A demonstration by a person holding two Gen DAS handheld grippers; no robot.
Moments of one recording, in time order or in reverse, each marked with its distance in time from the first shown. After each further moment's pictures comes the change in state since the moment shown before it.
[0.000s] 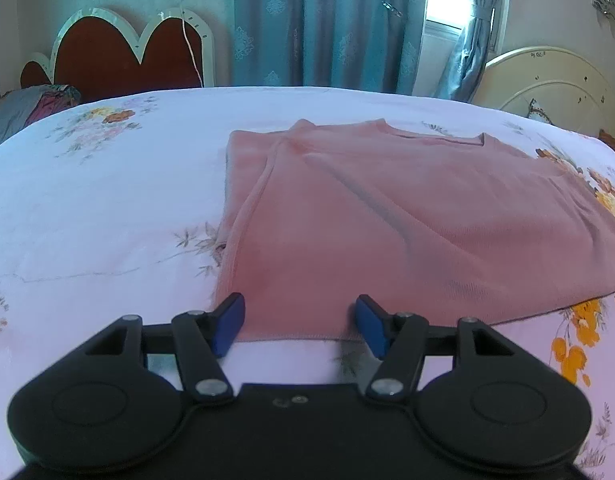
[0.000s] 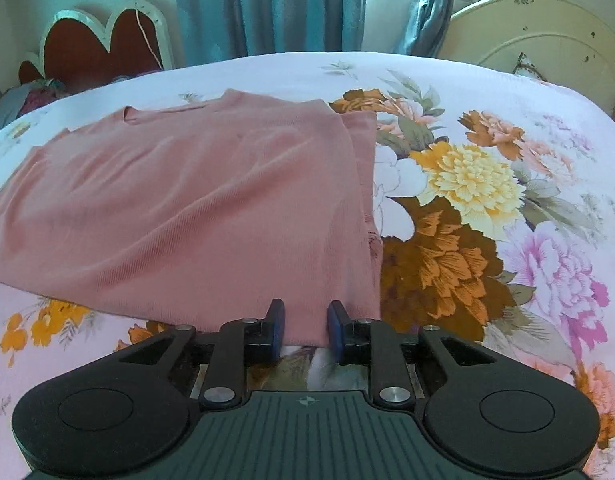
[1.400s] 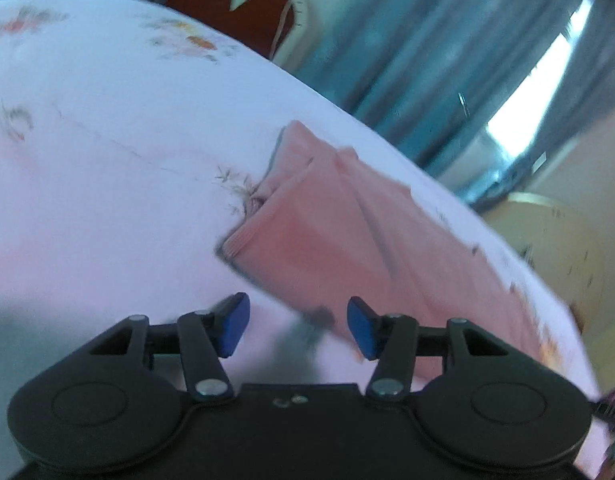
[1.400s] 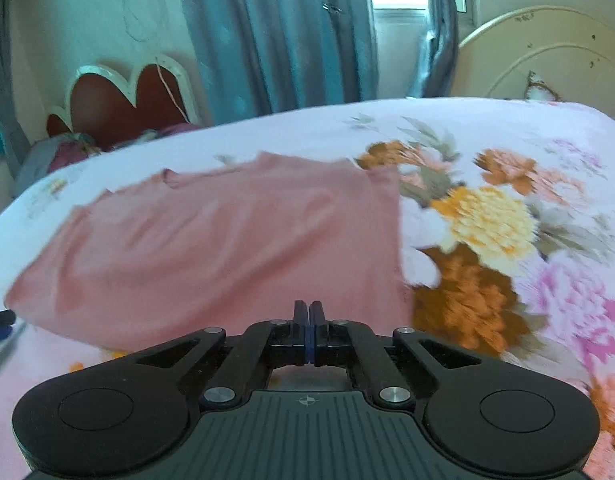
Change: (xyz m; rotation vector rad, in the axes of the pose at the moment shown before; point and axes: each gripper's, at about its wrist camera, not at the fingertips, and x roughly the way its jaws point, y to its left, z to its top) left arm -0.014 0.038 -0.031 -0.594 -0.063 -0.145; right arm -0.029 0.022 0.021 0.056 -0.150 0.133
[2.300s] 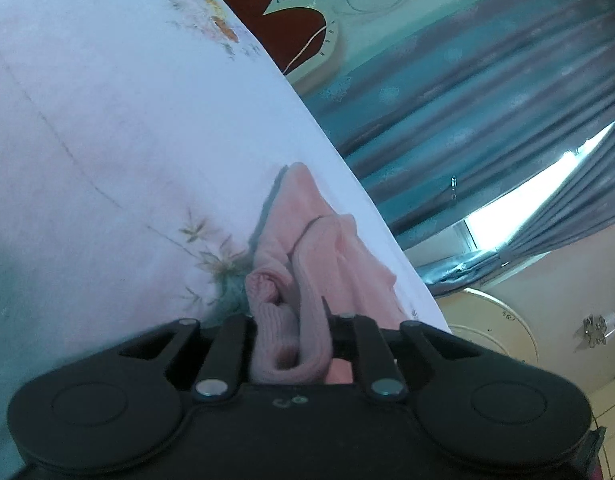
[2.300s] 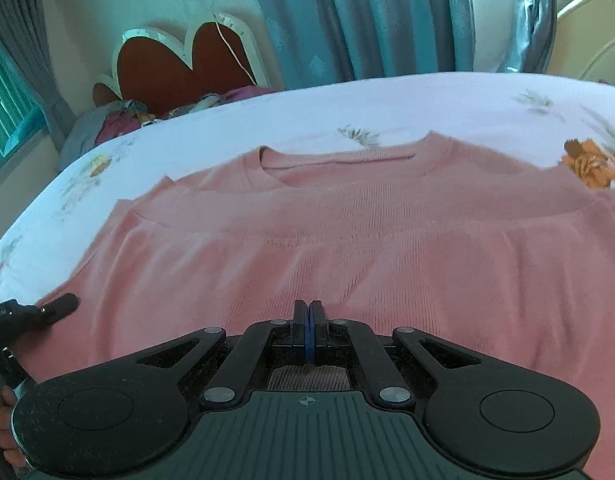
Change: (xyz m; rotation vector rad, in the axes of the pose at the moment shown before) left arm 0.071 0.030 0.033 -0.275 -0.089 -0.170; right arm 0.156 0.107 0.046 -0.018 0.132 0.164
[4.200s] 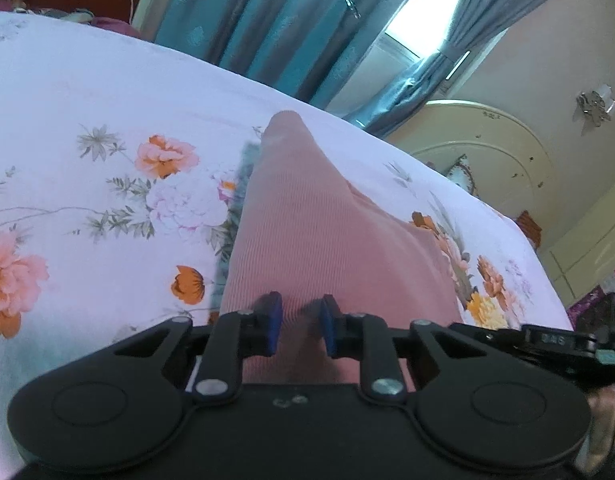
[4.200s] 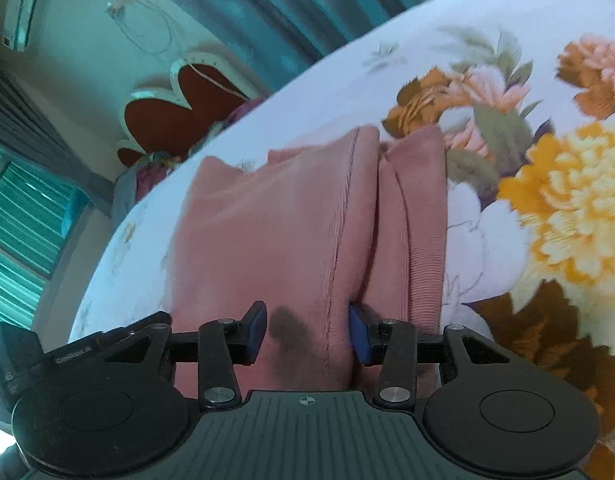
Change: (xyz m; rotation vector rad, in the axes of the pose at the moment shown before) left arm 0.081 -0.201 -0.115 0.503 0.346 0.009; right arm -0.083 -0.217 0.007 0.319 0.089 0.279
